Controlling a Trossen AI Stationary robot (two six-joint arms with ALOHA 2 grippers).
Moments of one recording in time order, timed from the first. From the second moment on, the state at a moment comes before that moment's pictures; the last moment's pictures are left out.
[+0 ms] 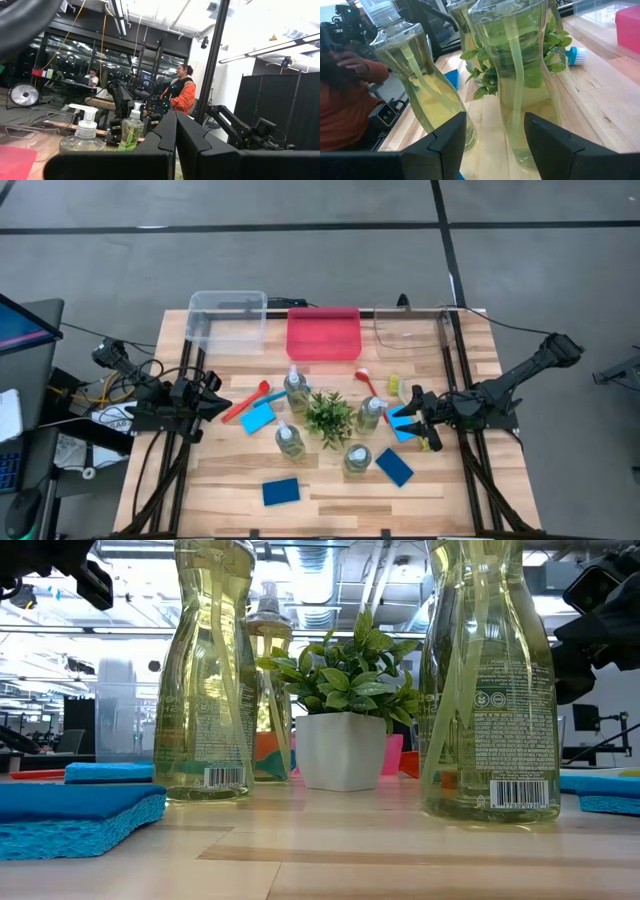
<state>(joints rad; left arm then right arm) -0.68 0.15 0.01 0.57 -0.55 0.02 0.48 0.48 0.01 0.26 0.34 0.41</state>
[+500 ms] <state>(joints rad) -0.60 0.15 0.01 0.78 -0.55 0.26 0.48 0.48 0.01 0.25 0.34 0.41</state>
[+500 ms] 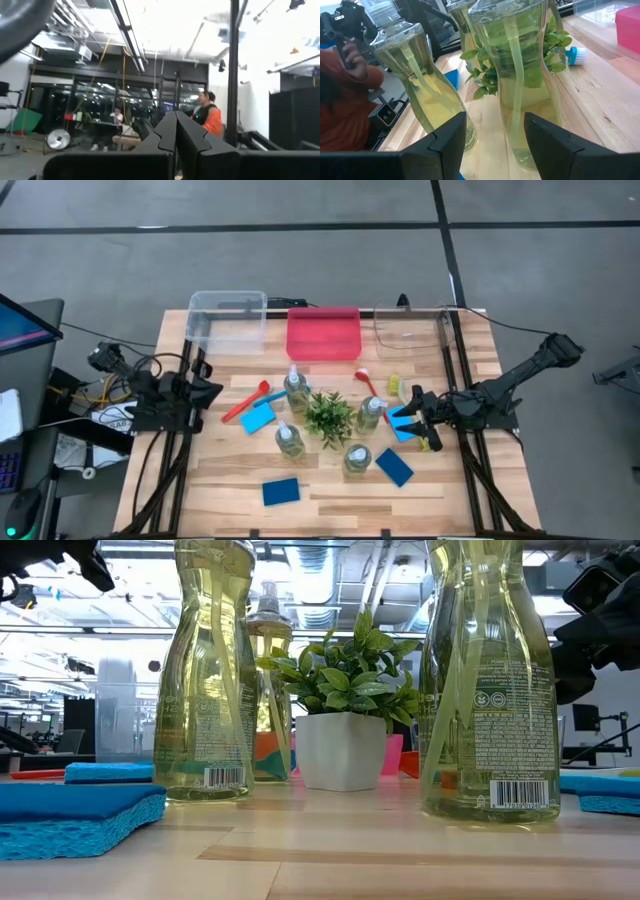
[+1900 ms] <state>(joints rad) -0.60 0.15 0.01 1.15 -0.32 0.78 0.44 0.48 0.01 0.36 0.37 0.32</state>
